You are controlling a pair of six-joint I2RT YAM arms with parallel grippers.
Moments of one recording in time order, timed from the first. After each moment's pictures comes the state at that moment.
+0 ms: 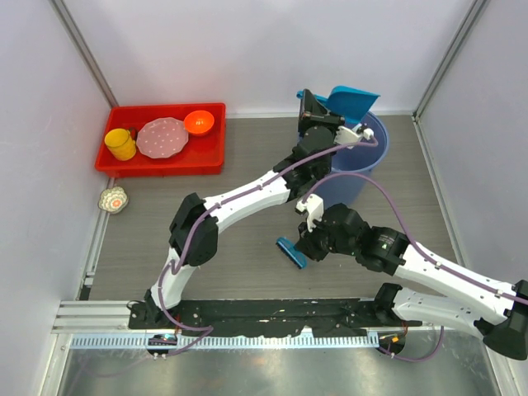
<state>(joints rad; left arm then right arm) -0.99 2.14 1.97 0.32 -0.87 1.77 0.96 0.90 0.77 -0.50 -0.05 0.20</state>
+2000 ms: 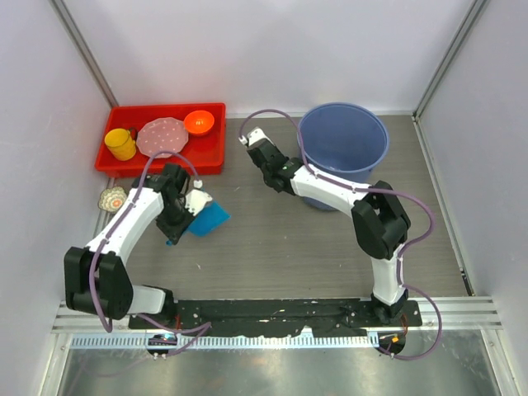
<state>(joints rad) -0.21 1.34 1.05 -1.18 0.03 0.55 0.79 1.96 1.56 -0.34 0.62 -0.16</state>
